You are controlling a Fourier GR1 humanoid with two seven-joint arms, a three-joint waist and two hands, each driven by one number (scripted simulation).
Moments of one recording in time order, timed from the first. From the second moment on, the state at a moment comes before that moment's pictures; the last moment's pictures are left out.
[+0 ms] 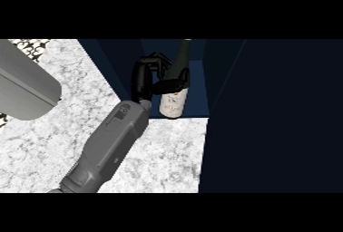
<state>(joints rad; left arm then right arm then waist) -0.83 0.00 -0.24 -0.70 0.43 0.48 -0.46 -0.07 -0.04 0.06 -2.48 -0.09 0.14 0.64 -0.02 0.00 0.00</state>
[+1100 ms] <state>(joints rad) -1.10 0.00 -0.04 -0.28 0.43 0.46 -0.68 -0.08 -0.01 0.09 -2.47 -0.10 0.15 0.63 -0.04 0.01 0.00</state>
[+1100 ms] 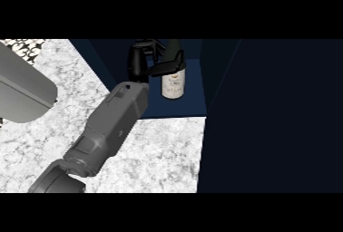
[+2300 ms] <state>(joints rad) -1.16 0.00 0.07 -0.12 0.47 0.42 -0.74 -0.09 -0.01 0.12 -2.45 -0.09 0.14 0.61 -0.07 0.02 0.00</state>
